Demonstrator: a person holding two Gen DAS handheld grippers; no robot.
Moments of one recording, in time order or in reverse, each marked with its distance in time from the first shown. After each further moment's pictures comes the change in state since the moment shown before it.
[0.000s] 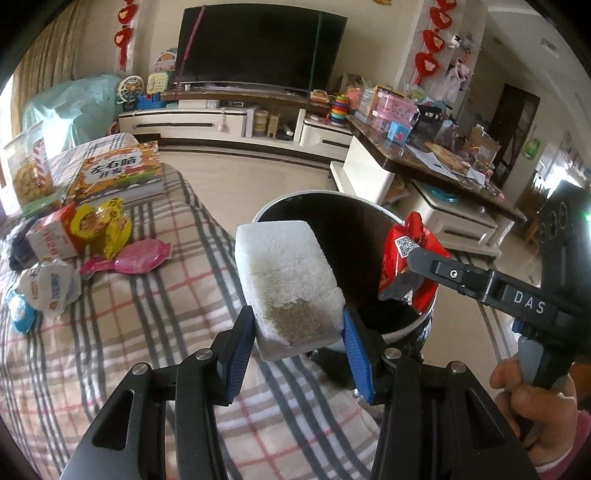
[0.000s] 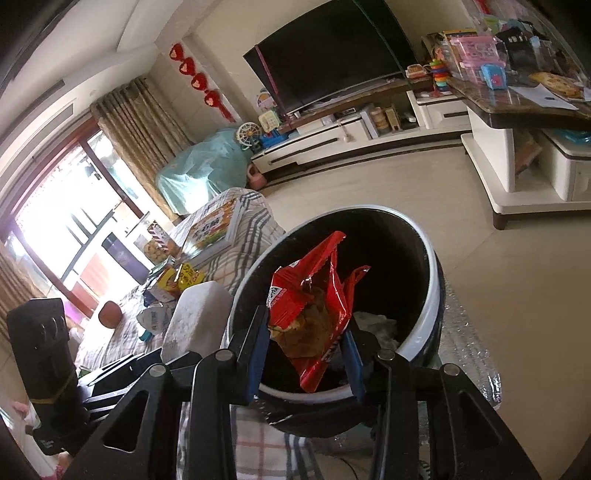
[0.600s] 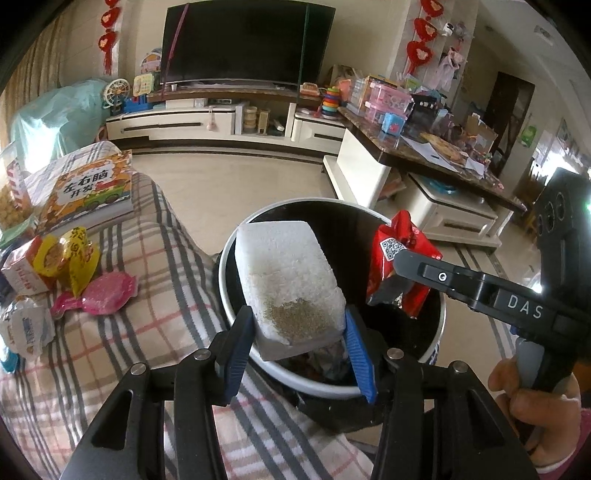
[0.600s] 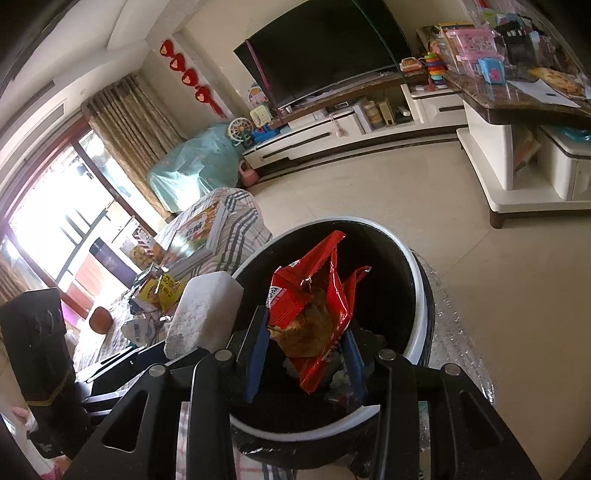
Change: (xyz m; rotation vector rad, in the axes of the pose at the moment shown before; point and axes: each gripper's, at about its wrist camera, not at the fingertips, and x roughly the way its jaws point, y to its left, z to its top) left arm 0.043 -0.016 0.028 0.039 0.024 -0.007; right arm 0.020 -0.020 0.020 0.016 0.027 -0.018
